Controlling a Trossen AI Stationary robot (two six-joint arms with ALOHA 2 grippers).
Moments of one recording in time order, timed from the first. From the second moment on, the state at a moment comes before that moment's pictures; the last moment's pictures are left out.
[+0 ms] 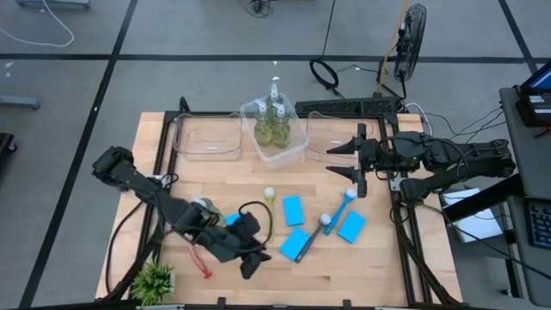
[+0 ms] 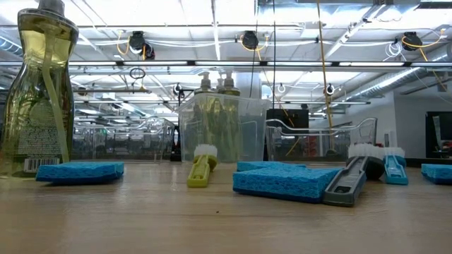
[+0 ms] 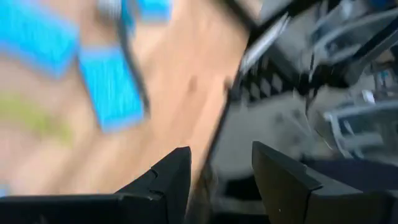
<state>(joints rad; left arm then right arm) -0.57 1.61 1.38 -0.43 -0.21 -1.14 0.13 0.94 1.13 -0.37 0.20 0.00</state>
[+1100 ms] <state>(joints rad) -0.92 1.62 1.70 -1.57 -0.58 -1.92 0.13 0.94 1.13 -0.42 0.20 -0.01</state>
